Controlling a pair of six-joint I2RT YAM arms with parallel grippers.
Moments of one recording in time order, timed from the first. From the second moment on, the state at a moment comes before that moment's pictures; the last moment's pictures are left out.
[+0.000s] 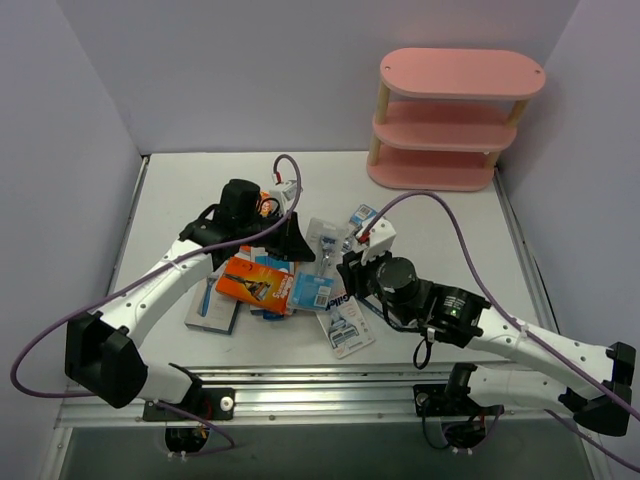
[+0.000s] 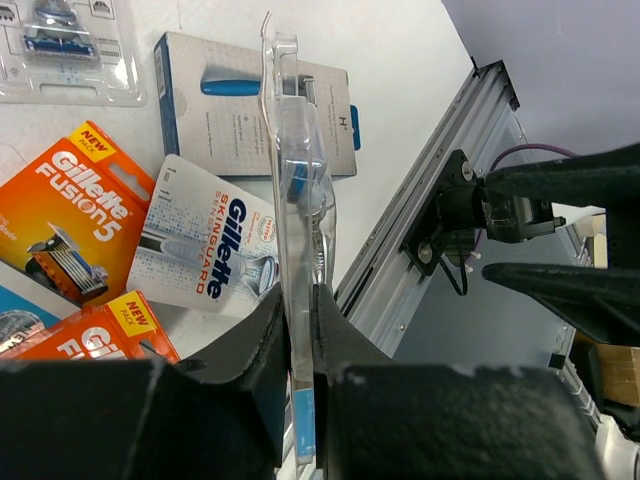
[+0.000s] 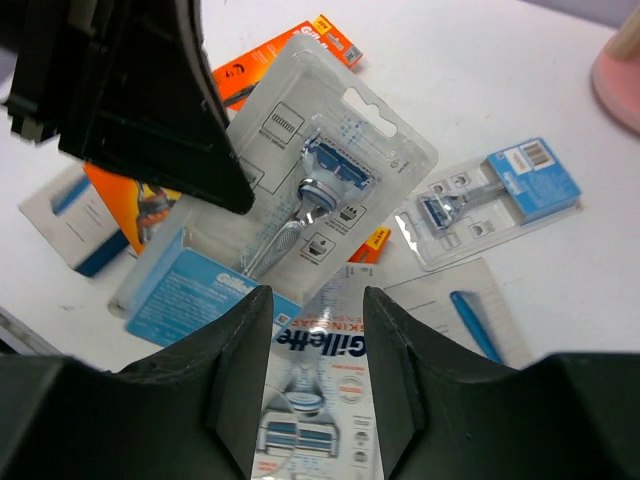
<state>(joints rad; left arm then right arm) -0.53 1.39 1.19 -0.42 0.67 -0.36 1.08 0.98 0.90 -0.27 0.49 0.27</state>
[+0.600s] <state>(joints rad) -0.56 1.44 1.24 -0.63 0.74 -0.40 1.43 0.95 0.83 -0.32 0.69 -0.35</state>
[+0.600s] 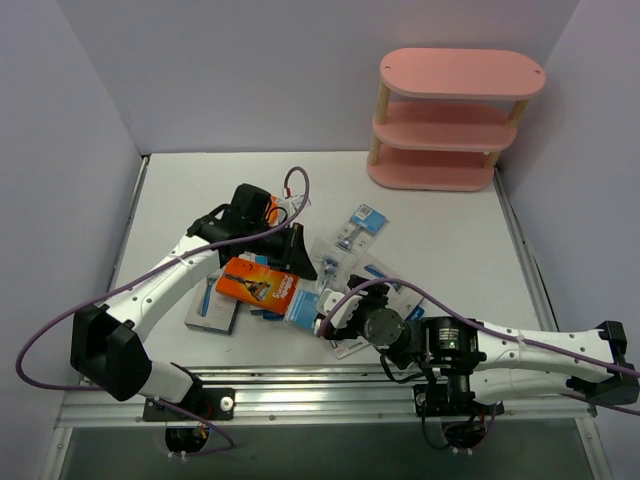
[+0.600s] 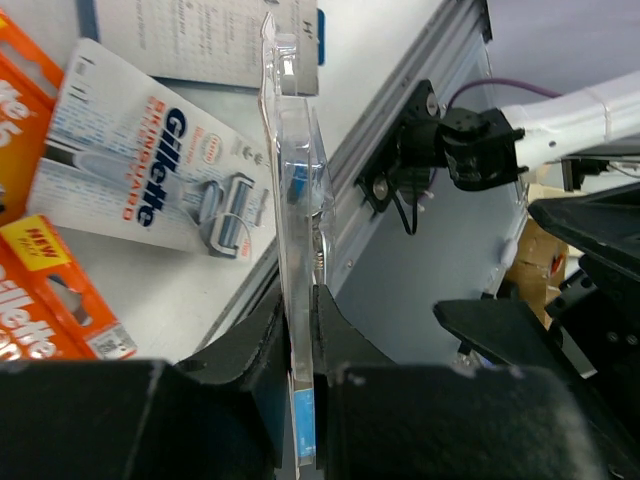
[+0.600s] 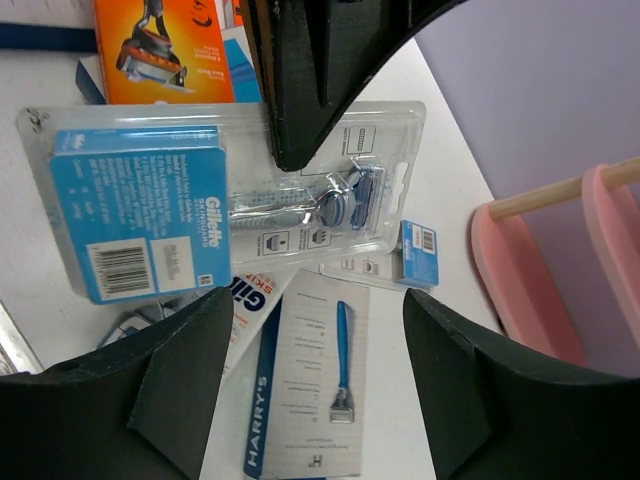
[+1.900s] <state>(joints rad) -0.76 1.51 1.39 -0.82 0.85 -0.33 1.44 0.97 0.91 -0.56 0.50 -0.61</state>
